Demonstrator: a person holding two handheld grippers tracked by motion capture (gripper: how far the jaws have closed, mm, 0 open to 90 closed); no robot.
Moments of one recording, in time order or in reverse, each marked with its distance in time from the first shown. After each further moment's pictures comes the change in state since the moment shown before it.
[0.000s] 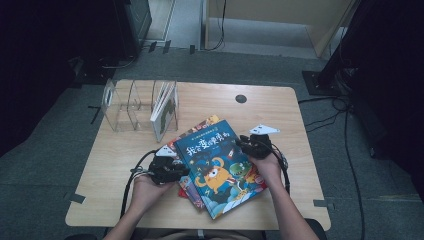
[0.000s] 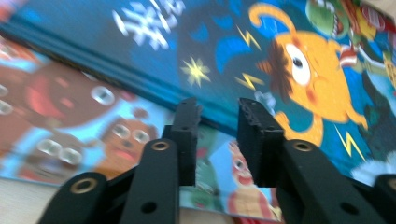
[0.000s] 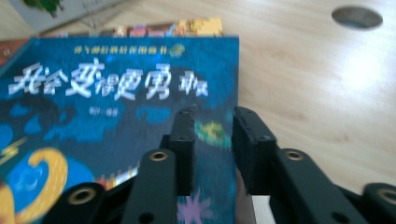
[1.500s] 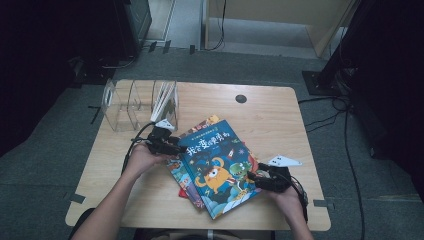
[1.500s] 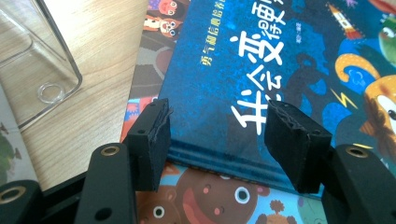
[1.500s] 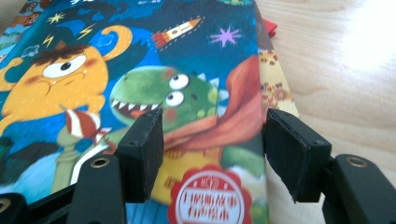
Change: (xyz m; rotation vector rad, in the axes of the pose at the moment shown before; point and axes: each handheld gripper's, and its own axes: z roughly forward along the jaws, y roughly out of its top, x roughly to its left) left arm 0.068 0.057 0.017 0.060 -0.012 0.110; right arm 0.020 -0.075 -0.076 0.049 0.023 0.078
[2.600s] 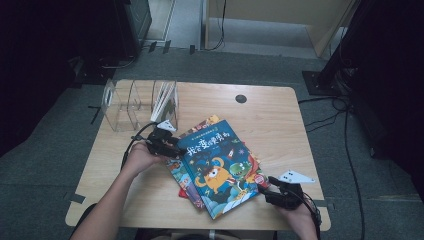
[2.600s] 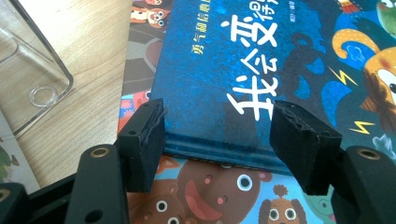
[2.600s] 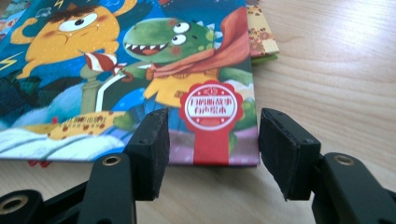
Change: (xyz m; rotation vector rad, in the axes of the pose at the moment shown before) left arm -0.001 0.001 0.000 0.052 -0.002 0.080; right arm 0.009 -0.032 -0.041 0.016 -0.053 0.003
